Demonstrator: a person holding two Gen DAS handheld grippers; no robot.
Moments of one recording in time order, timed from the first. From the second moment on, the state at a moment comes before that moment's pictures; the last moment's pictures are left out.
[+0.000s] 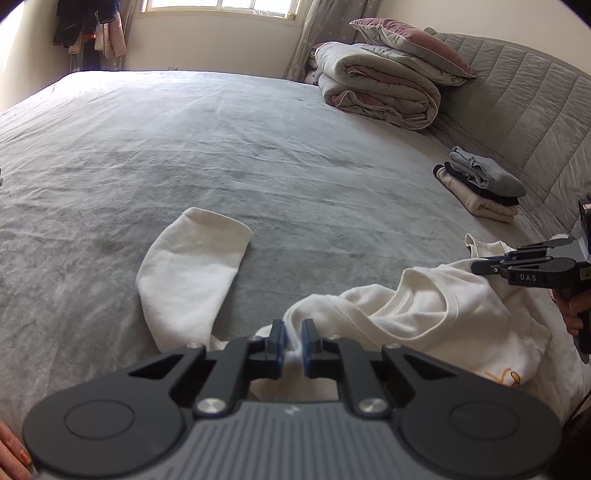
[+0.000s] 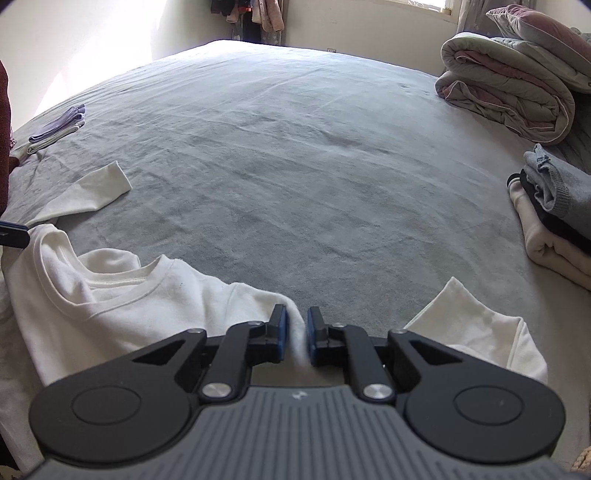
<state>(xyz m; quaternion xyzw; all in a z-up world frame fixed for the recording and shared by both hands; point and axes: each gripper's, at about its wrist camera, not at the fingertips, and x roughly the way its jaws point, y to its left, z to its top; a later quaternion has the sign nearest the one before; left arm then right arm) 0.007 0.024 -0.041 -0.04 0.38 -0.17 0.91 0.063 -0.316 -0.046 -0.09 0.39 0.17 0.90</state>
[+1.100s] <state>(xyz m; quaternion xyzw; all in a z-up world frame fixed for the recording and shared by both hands) 0.011 0.016 -0.035 -0.05 0.38 -0.16 0.91 0.040 -0.314 -0.034 -0.12 0.34 0.15 0.92</state>
